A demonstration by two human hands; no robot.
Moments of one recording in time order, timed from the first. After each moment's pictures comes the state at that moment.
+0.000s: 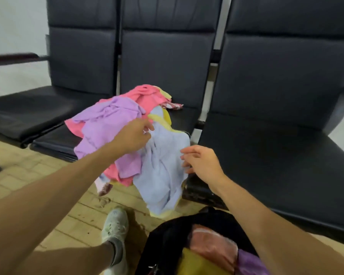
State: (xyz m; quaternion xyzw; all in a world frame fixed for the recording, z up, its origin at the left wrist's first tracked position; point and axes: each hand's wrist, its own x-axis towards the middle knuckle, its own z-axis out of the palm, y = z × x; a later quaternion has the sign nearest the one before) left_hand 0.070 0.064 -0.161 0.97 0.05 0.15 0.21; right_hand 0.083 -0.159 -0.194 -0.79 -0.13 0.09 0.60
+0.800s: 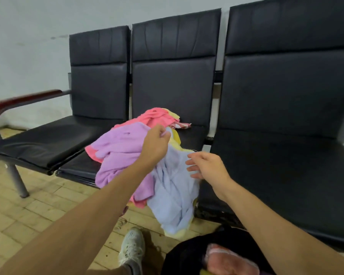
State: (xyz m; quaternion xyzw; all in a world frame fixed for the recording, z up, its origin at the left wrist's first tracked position) left_hand 0.070 0.014 -0.121 0.85 0.10 0.29 0.44; right_hand 0.080 -0.146 -0.155 -0.73 -0.10 0.12 0.67
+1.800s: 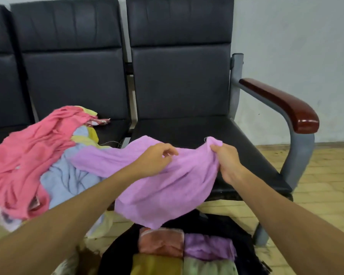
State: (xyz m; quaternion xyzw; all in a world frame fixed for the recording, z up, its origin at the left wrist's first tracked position) left_hand 0.097 -0.191 -0.157 0.91 -0.20 0.02 0.35; right_hand 0.094 -0.402 -0.169 -0.65 0.17 -0.04 0.74
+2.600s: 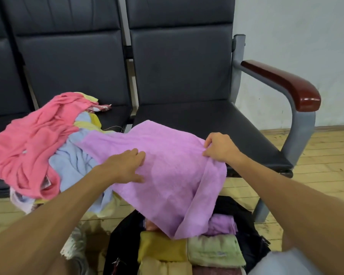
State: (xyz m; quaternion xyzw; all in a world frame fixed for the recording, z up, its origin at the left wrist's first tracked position) left_hand 0.061 -0.105 -0.189 0.98 -0.17 -0.09 -0.06; right_hand 0.087 -0.397 -0.188 -0.96 0.00 -0.01 0.27
